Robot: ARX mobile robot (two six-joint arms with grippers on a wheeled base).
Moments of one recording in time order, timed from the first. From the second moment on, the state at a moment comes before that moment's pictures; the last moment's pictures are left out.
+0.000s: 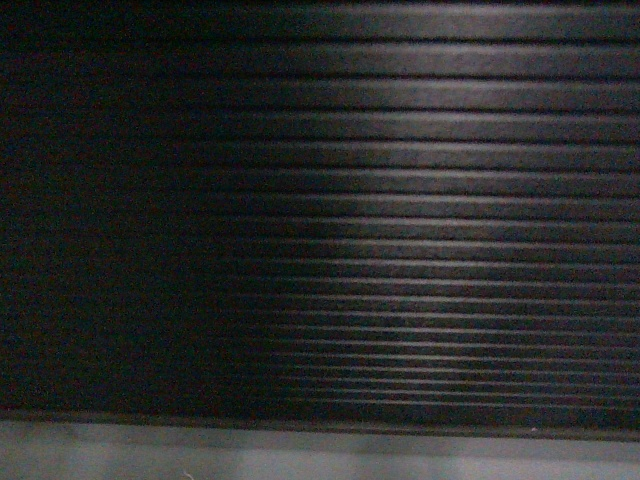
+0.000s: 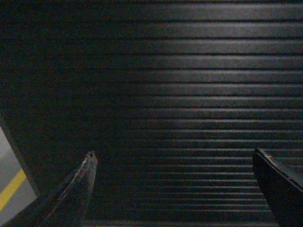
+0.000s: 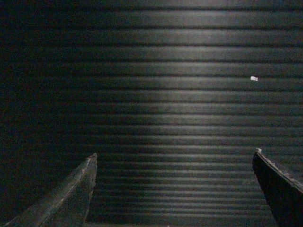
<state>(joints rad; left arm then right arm) 0.00 0.01 0.01 0.00 0.00 -0.01 0.00 0.00 0.01 0.00 0.00 -0.01</state>
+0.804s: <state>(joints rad) 0.00 0.01 0.01 0.00 0.00 0.00 0.00 0.00 0.01 0.00 0.00 -0.01</state>
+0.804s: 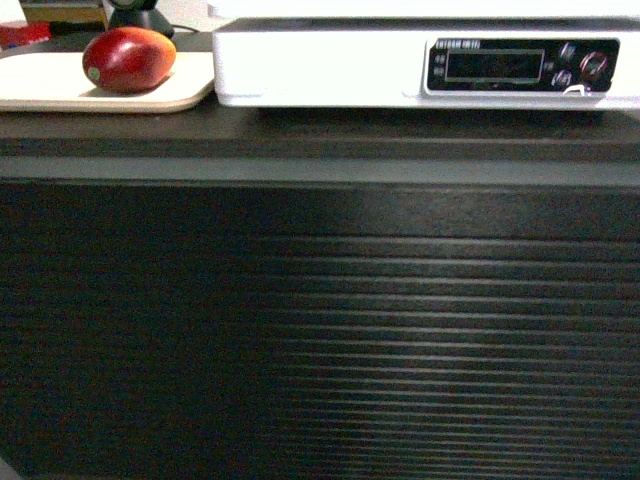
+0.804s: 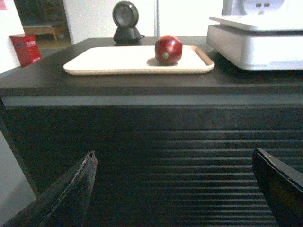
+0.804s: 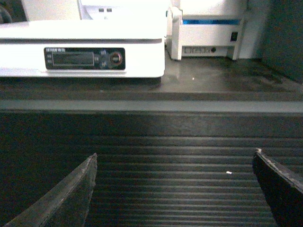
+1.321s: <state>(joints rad) 0.00 0.01 0.01 0.00 0.00 0.00 0.00 0.00 0.01 0.00 0.00 -0.01</state>
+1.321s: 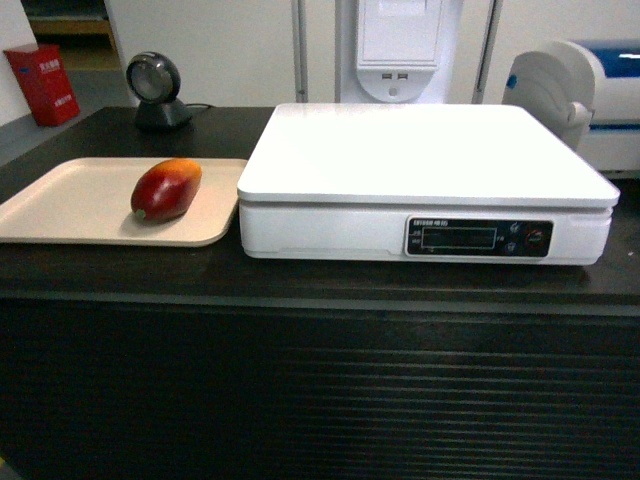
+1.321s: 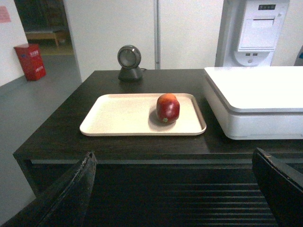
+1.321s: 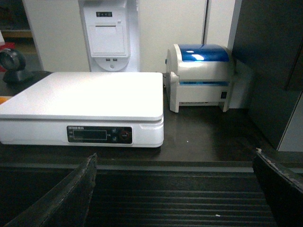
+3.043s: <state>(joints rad) 0.00 0.01 0.01 0.00 0.00 0.00 0.00 0.00 0.01 0.00 0.00 -0.01</state>
